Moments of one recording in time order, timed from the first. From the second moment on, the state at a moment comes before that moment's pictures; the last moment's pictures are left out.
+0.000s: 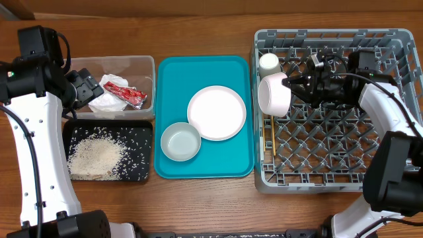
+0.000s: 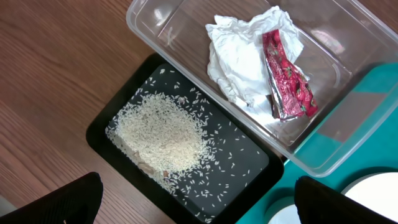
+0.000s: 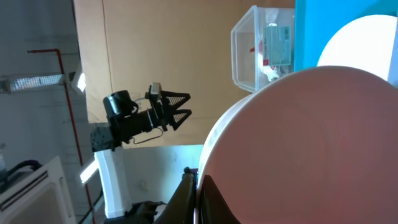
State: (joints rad) left arm 0.24 1.59 1.76 -1.41 -0.18 -0.45; right arm -0.16 1.84 1.26 -0.74 -1.55 0.26
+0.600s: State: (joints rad) left arm 0.24 1.59 1.76 -1.41 -0.18 -0.45; right arm -0.21 1.84 1.18 -0.67 -1.43 0.23
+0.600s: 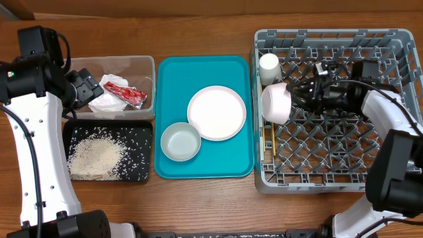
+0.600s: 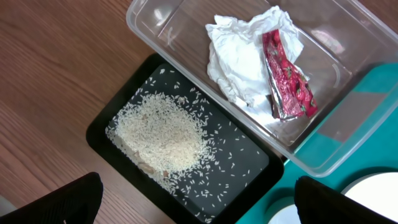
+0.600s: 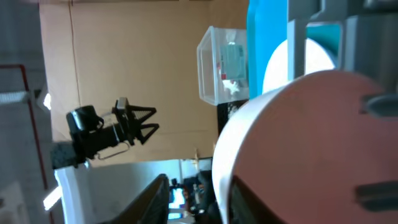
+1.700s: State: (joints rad) left arm 0.24 1.59 1.76 -1.41 -0.18 -0.45; right arm -0.20 1.25 1.27 -0.94 -0.66 0.23
